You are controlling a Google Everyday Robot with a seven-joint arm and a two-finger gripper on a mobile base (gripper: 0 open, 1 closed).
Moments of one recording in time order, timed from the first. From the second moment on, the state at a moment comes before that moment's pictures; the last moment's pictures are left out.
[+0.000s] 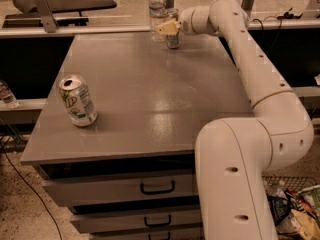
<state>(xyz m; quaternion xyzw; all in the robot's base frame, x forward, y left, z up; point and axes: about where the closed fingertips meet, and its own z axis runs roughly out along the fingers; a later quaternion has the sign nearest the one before) 0.936 -0.068 0.911 -0.33 0.74 0.15 0.57</state>
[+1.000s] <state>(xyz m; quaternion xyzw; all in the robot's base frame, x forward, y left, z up) 0.922 -0.103 0.929 -0.31 0.73 0.15 0.58</state>
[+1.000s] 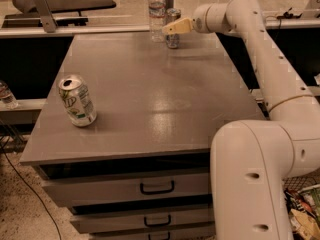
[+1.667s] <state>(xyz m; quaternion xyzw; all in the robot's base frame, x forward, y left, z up) 0.817 -0.209 1.002 -0.34 0.67 0.17 0.63</state>
